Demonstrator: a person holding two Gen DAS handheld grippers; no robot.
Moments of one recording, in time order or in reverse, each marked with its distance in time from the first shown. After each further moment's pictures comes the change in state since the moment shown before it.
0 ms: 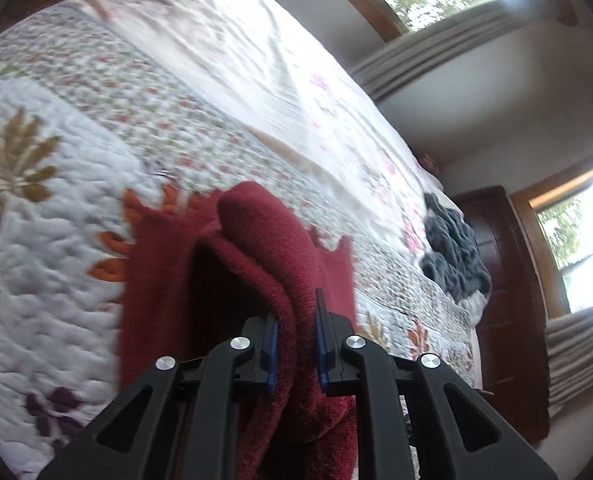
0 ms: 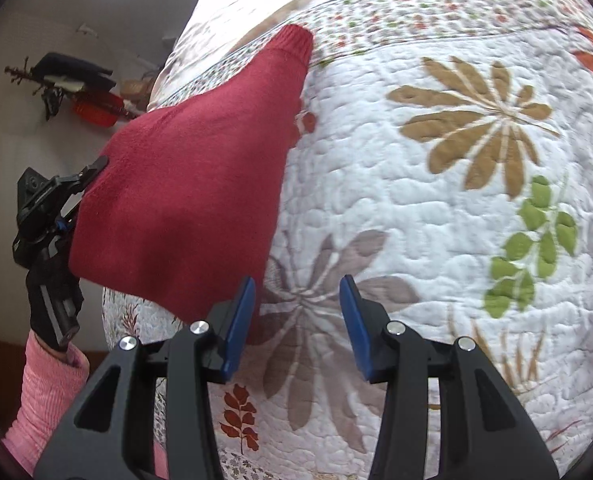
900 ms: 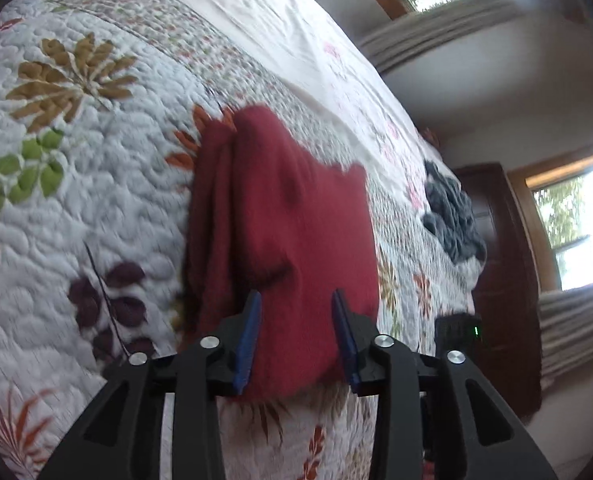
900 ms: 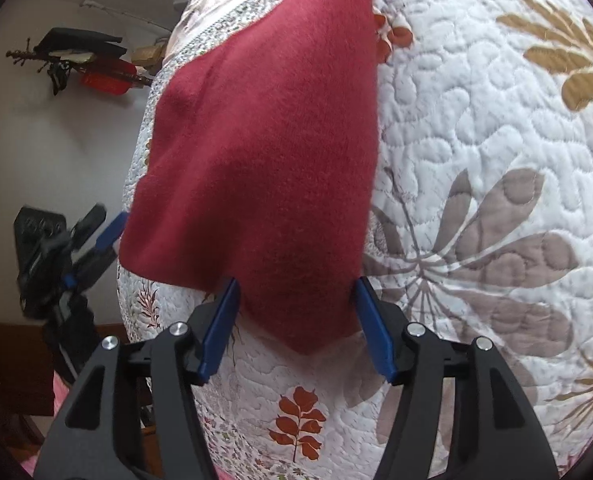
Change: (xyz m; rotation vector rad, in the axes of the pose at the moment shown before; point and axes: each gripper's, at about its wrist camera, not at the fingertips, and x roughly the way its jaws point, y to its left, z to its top) left arm -0.049 0.038 -0.080 0.005 0.129 -0.018; right arm 0.069 0.054 -0.020 0.014 0.144 0.070
